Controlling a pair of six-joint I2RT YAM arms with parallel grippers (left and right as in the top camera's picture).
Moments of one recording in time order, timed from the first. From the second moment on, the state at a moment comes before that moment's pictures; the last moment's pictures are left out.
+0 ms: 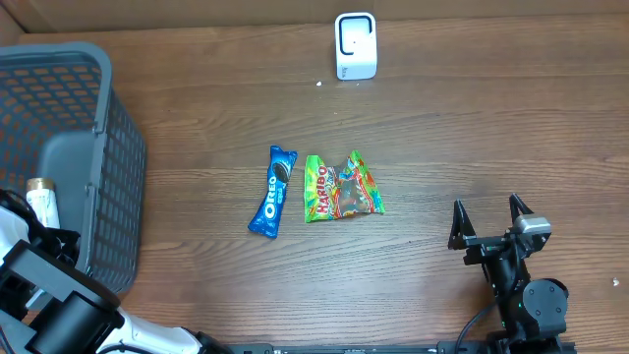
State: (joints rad) left arm 0.93 1.86 1.29 -1.02 -0.23 -0.53; right arm 0.14 0.01 0.02 -0.03 0.00 0.15
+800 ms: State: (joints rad) left arm 0.76 1.87 1.89 -1.41 -0.11 -0.46; right arm 0.14 0.01 0.02 -0.03 0.00 0.15
